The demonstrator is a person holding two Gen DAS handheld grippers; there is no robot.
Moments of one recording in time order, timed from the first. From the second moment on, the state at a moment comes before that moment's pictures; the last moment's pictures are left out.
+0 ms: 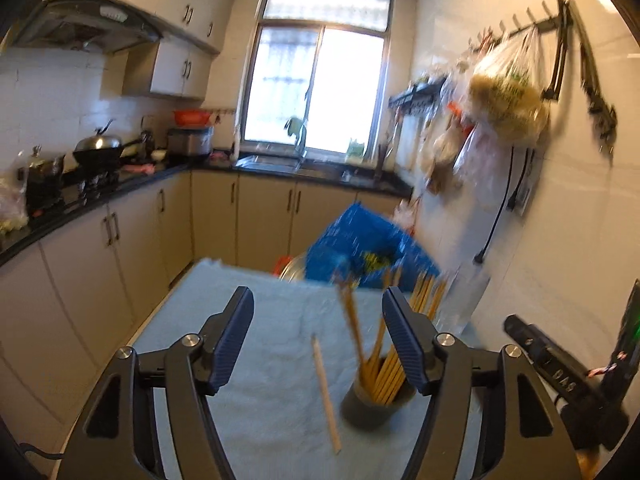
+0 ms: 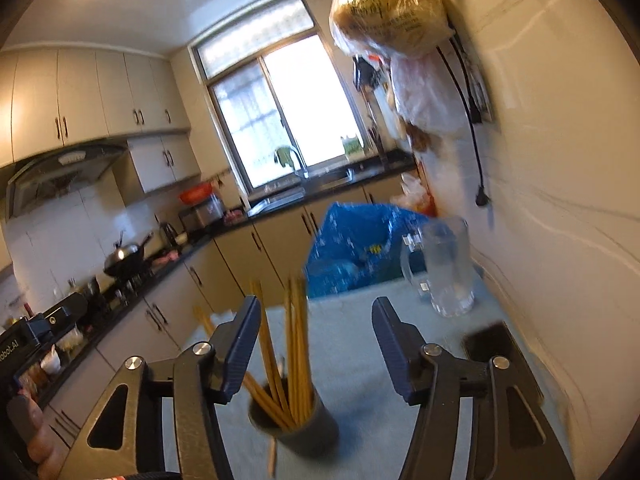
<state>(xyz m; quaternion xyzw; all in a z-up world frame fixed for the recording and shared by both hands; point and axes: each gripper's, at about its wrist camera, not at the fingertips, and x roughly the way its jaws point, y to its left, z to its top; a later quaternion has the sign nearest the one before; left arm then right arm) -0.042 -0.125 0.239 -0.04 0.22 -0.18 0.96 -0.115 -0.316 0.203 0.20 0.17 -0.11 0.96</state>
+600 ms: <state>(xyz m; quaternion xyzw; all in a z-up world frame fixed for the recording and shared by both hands) -0.063 -0.052 0.118 -0.01 0.37 -0.05 0.93 -0.064 -0.245 0.062 0.20 0.41 -0.03 0.89</state>
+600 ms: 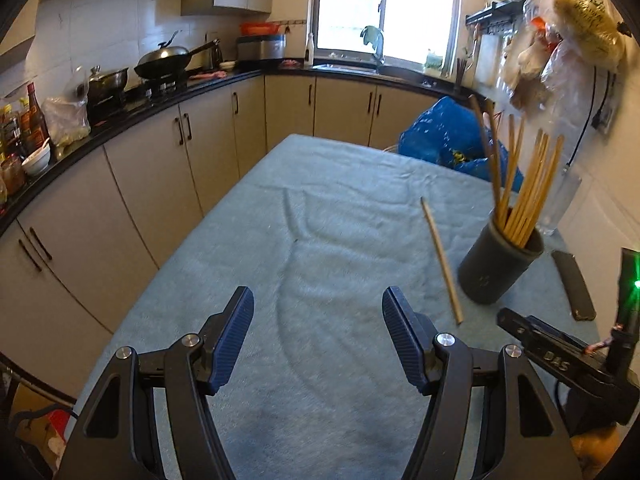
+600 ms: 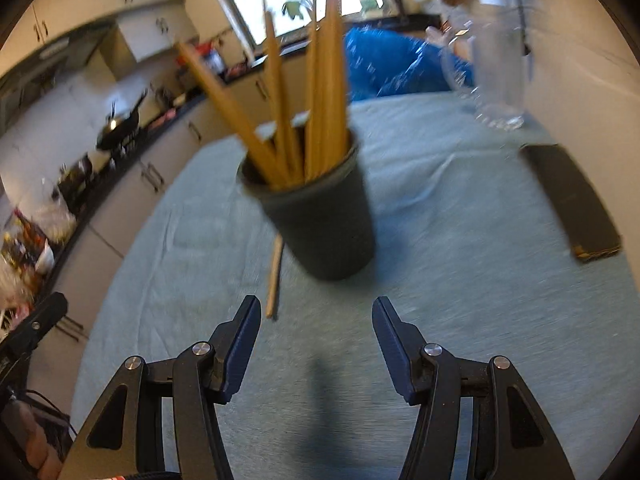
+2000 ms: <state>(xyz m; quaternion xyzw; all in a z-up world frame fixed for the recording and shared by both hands) -0.069 -0.078 0.089 0.03 0.40 -0.08 0.91 -0.083 -0.248 0.060 0.18 0.40 -0.09 0.89</state>
